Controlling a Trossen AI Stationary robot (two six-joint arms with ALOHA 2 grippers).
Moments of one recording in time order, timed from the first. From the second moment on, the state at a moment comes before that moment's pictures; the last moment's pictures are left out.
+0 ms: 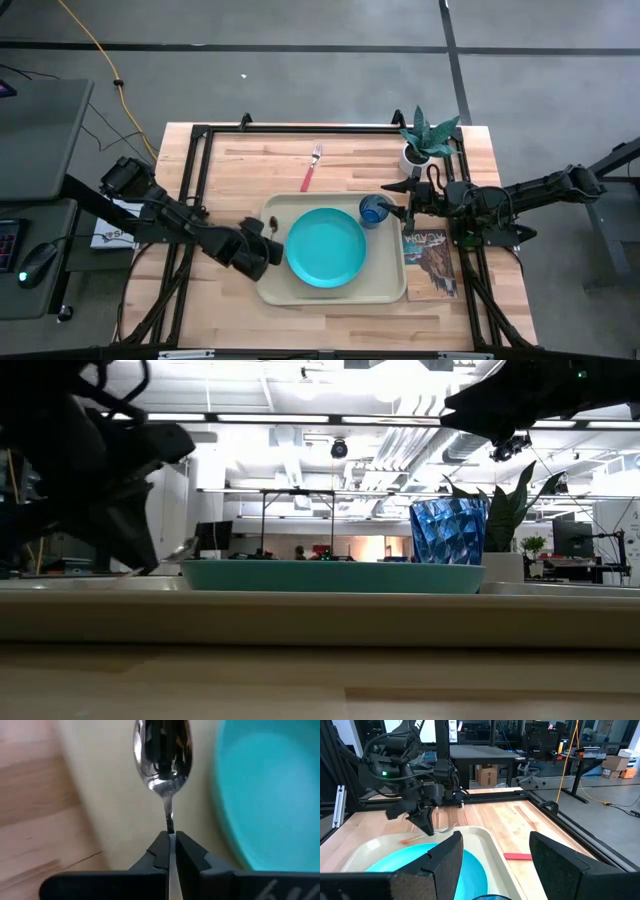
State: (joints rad) left arm -0.42 1.52 0.70 -0.47 -0.57 -1.74; right arm 0.14 0.74 0.34 0.33 0.33 0.00
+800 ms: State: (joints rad) left arm -0.41 1.60 0.70 -0.45 -0.59 -1.78; right arm 0.14 0.74 0.34 0.33 0.33 0.00
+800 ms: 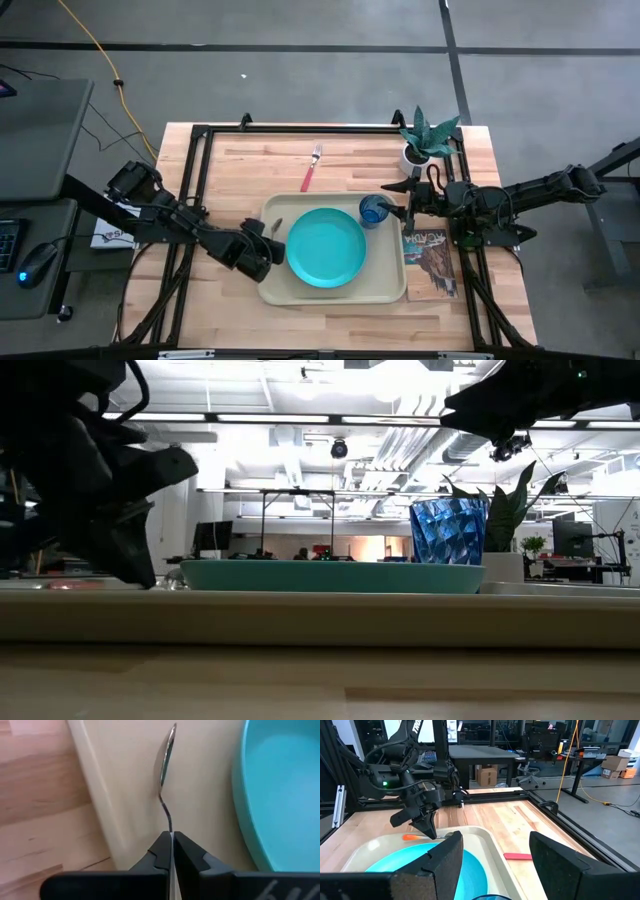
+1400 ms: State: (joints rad) left arm -0.41 1.60 0.70 -0.41 -0.59 -1.77; right arm 0.14 0.74 0.34 0.33 0.33 0.00
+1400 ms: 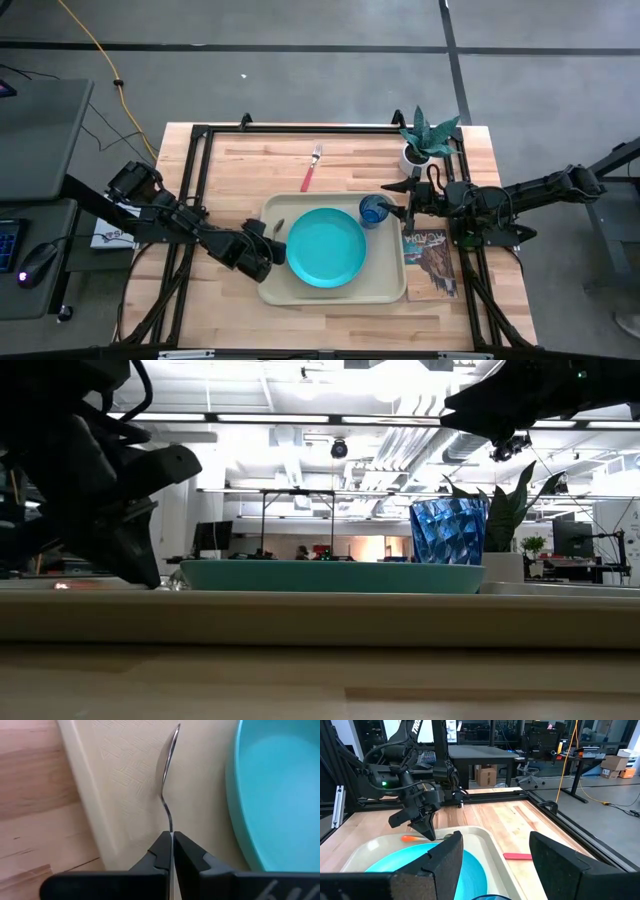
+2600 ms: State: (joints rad) left arm -0.29 1.20 0.70 -0.63 -0.85 -1.26; right arm 0.14 0.74 0.34 0.33 0.34 0.00
